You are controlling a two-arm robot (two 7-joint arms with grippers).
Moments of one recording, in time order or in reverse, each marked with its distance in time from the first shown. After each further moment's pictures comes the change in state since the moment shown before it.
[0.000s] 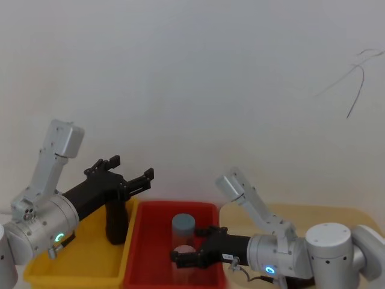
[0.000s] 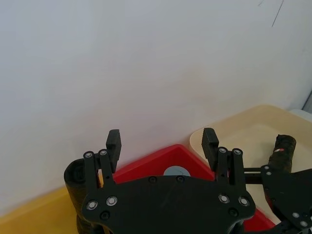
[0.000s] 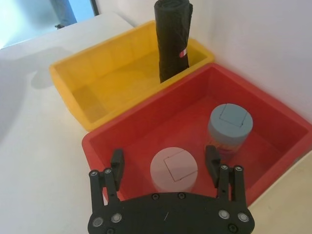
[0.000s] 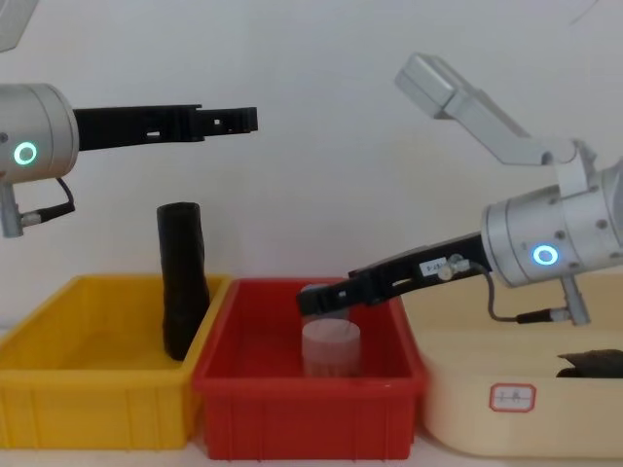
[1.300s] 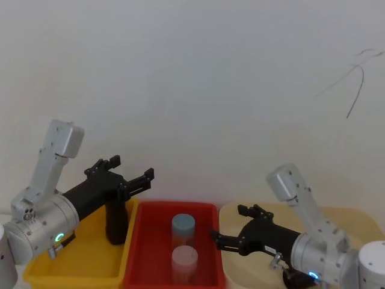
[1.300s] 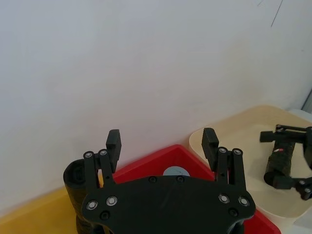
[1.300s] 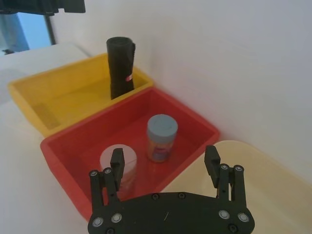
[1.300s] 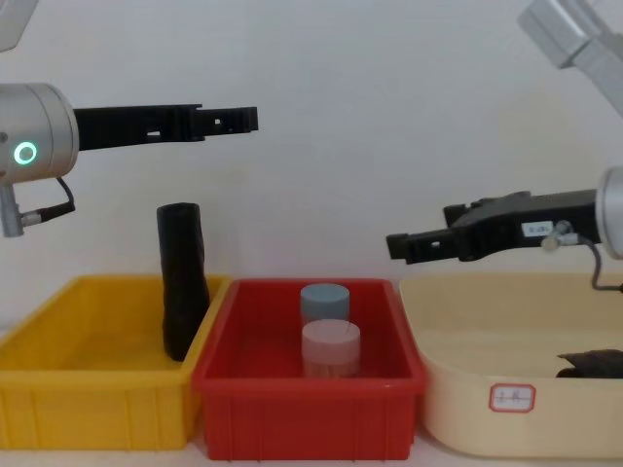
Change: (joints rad) left arm 0.000 0.000 0.000 0.000 -0.001 0.000 -0.002; right arm -0.184 0.125 0.142 -0.260 -0.046 -0.120 -0.137
